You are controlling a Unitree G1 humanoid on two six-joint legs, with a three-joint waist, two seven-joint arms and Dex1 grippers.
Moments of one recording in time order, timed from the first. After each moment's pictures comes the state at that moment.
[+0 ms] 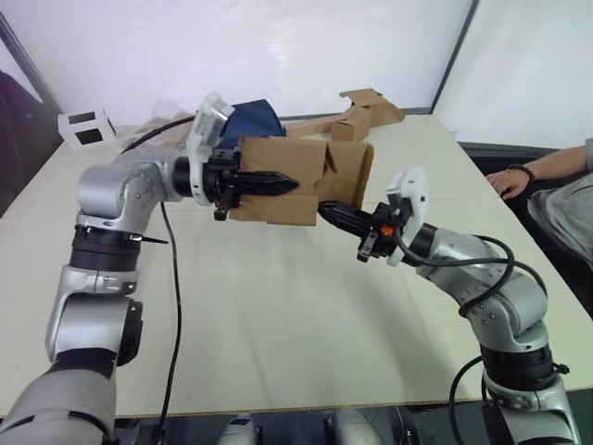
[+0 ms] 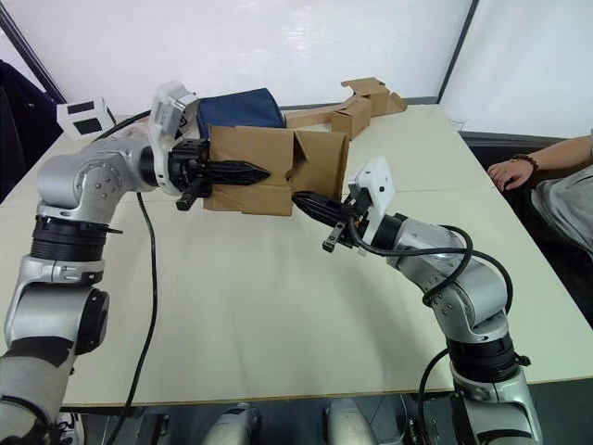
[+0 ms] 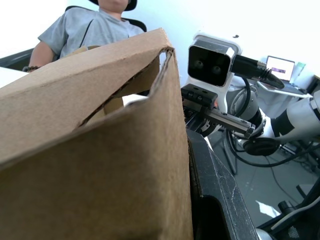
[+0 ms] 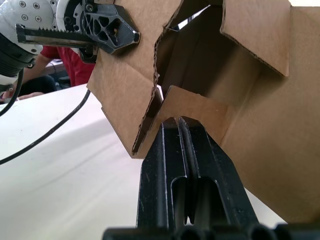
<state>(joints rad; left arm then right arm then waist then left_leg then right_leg) -1.07 0.59 -0.02 0.25 -0.62 0.83 -1.42 -0.51 -0.48 -0.02 -0.43 0.67 0.67 0.62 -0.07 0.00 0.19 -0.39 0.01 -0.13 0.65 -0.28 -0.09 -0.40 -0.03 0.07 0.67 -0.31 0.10</state>
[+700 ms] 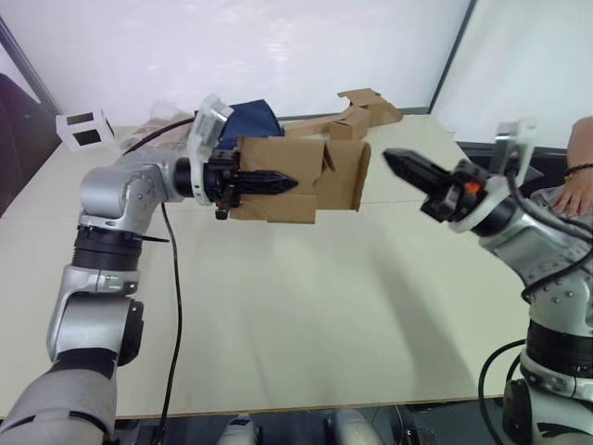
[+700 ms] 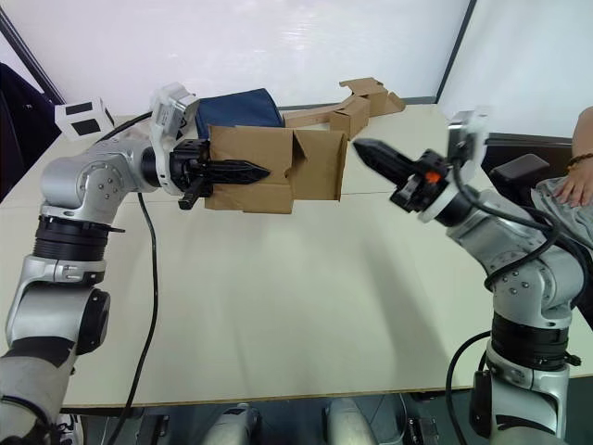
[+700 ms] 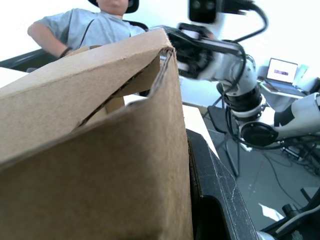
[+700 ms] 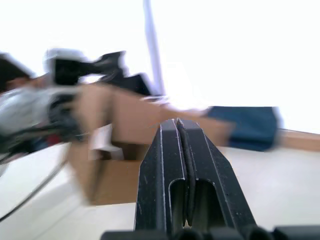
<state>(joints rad) -1.07 0.58 -0.02 0.29 -0.62 0.80 -1.40 -0.57 -0.59 -0.34 -0.23 0.84 0.66 0.63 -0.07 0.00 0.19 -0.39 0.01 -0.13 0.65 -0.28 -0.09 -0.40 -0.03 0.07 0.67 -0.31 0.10</state>
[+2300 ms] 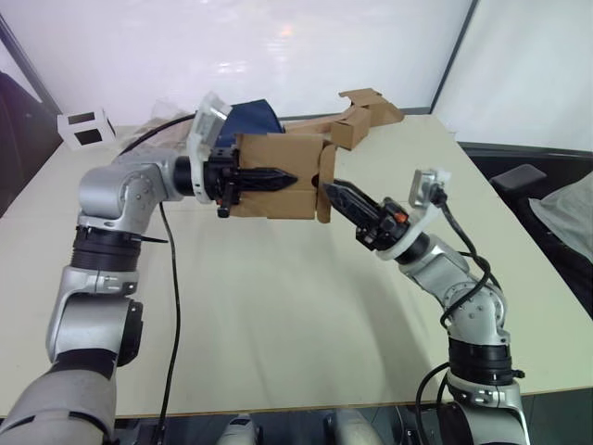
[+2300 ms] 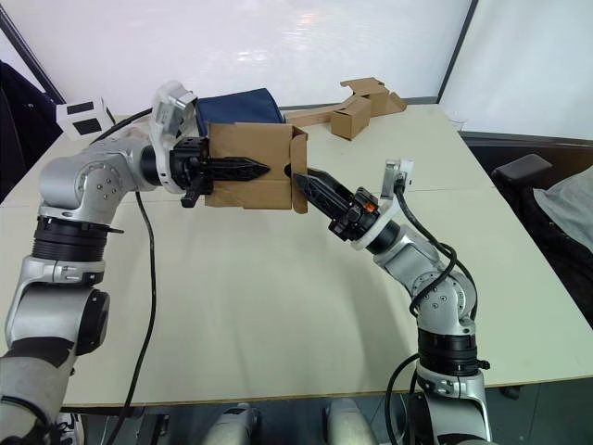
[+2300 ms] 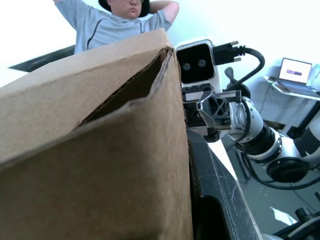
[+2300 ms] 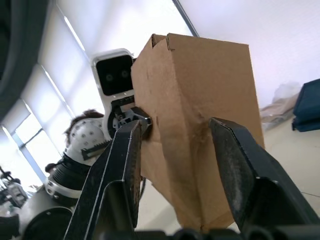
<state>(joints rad) -1.06 0.58 -0.02 0.28 -0.62 0.78 -1.36 -0.49 -0.23 -0.19 -0.23 1.04 0.69 0.63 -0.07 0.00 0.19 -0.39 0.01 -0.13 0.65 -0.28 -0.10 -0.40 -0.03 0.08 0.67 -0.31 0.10</state>
